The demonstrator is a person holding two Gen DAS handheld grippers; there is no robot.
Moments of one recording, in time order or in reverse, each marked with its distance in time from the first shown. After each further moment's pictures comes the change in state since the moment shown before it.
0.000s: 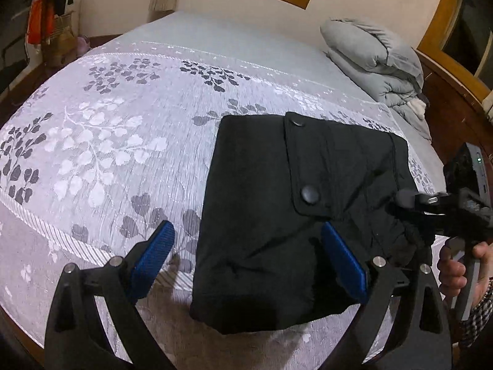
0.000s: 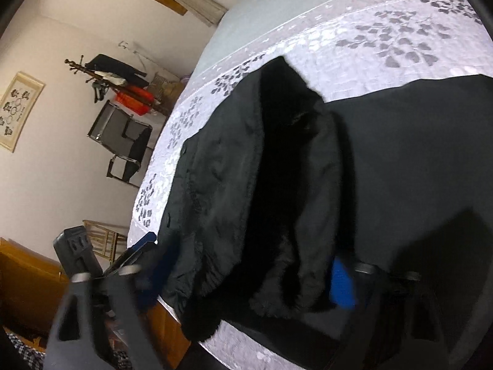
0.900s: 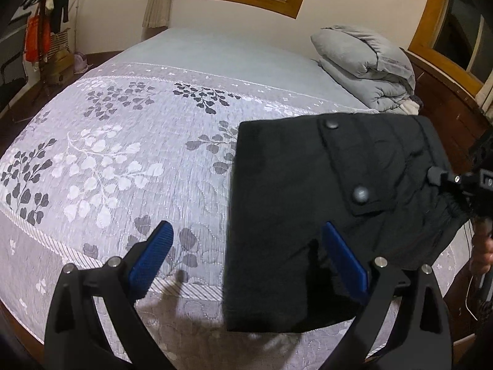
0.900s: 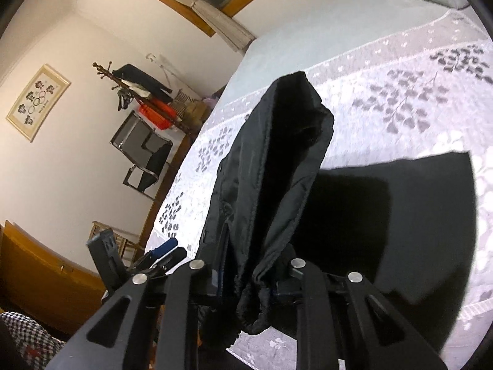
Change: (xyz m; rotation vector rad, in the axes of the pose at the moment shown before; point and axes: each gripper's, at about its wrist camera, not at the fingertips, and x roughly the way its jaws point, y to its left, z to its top) left arm -0.022 -0.021 0.012 0.047 -0.050 0.000; right arm -0.107 0.015 0.003 -0.097 -0.133 0.040
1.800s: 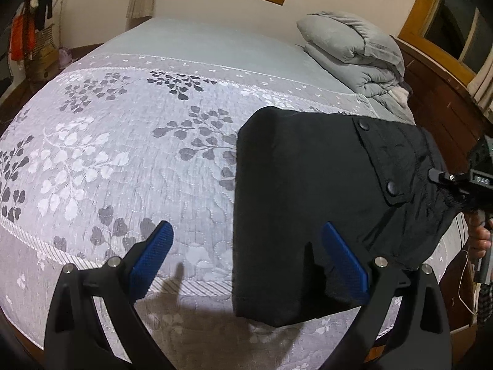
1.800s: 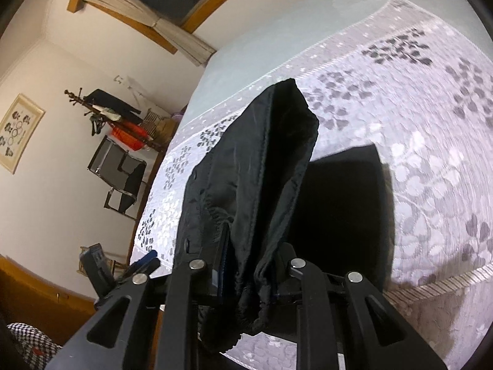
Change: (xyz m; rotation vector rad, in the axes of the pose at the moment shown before) left arm 0.018 -0.032 -0.003 0.028 0.061 -0.057; right arm -0.062 -0.059 -0.002 0.141 -0.038 -0.107
